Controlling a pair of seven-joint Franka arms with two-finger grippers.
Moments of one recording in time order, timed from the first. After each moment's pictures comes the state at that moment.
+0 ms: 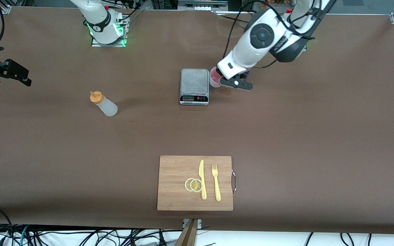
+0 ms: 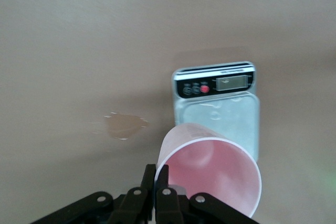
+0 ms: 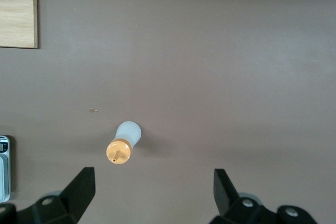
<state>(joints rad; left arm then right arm) 0.12 0.19 -0.90 -2.11 -0.16 2.23 -0.59 -0.07 -0.01 0.04 -1.62 -0.01 1.64 -0.08</state>
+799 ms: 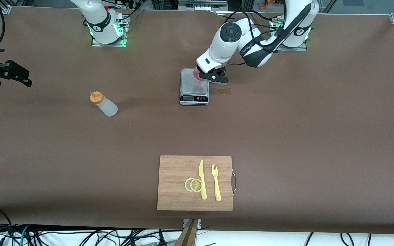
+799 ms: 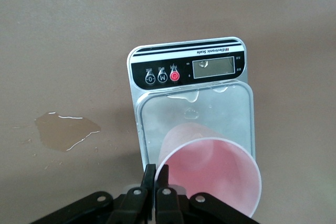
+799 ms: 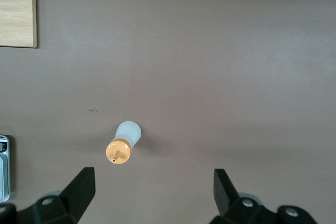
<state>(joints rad) -0.01 0.41 -0.89 -2.17 0.15 2.49 -0.85 -0.07 -0.01 0.04 -1.62 -0.01 1.64 -0.08</state>
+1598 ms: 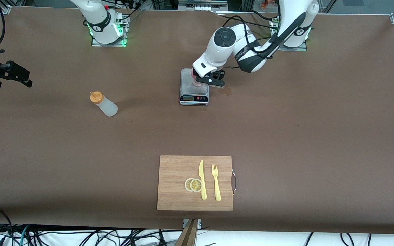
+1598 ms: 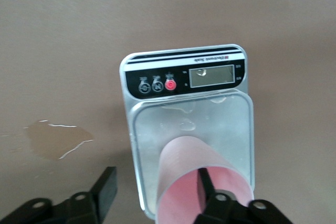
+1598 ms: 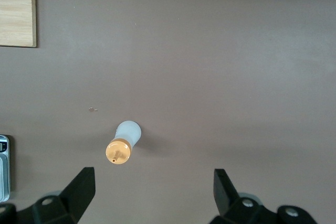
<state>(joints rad) -0.06 0.45 -0.85 -2.08 0.20 2.39 -0.90 -0.07 -0.01 0.04 -1.62 -0.01 1.64 -0.08</state>
